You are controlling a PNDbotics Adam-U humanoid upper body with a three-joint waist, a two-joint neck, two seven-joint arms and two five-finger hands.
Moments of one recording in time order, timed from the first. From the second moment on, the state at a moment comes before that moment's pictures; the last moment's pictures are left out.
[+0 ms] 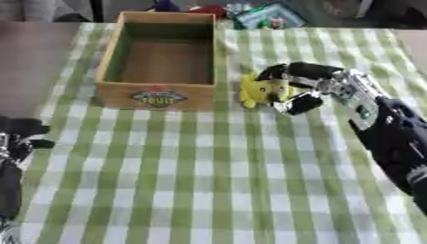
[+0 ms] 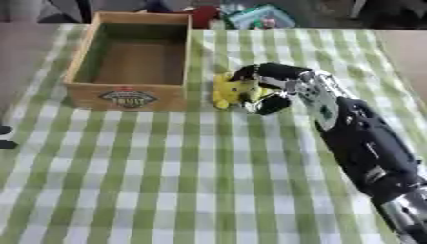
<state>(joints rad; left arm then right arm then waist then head) -0.20 0.21 -0.08 -1.79 0.16 -0.09 0.13 -0.84 -0.51 0.16 -1.00 0.79 -0.52 0.46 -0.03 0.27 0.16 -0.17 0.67</state>
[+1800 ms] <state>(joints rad) -0.25 0.20 -0.15 -1.79 0.18 -0.08 0.07 -1.04 -0.41 0.15 -1.01 0.66 -0.50 0.20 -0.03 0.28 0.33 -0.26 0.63</state>
